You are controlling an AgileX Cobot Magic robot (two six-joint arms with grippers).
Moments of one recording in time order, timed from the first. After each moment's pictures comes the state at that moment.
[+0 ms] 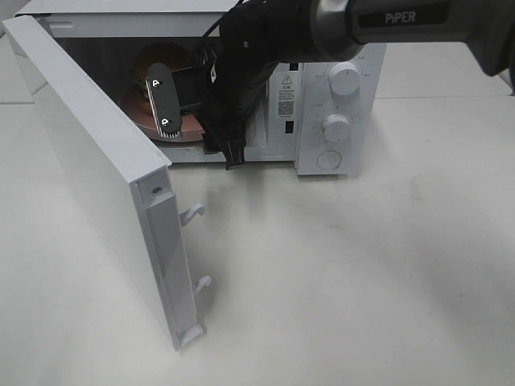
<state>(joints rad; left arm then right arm) 0.07 -0.01 -0.51 -0.18 1.09 0.09 0.67 2.24 -1.77 -0.08 0.47 -1.14</state>
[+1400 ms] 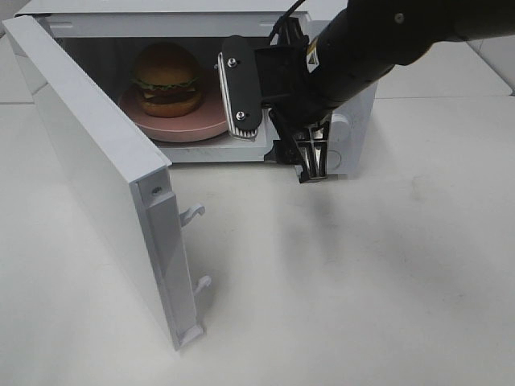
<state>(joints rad) 0.07 -0.01 -0.51 -0.18 1.09 0.09 0.65 1.72 -1.17 -0.11 0.33 -1.02</state>
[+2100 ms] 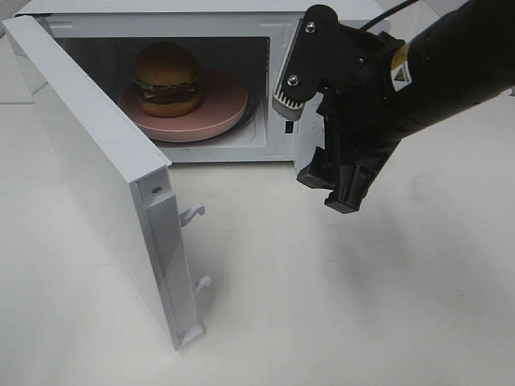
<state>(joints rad) 0.07 -0.01 -0.51 -0.18 1.09 0.09 0.65 1.45 -0.92 -0.12 0.37 -0.51</state>
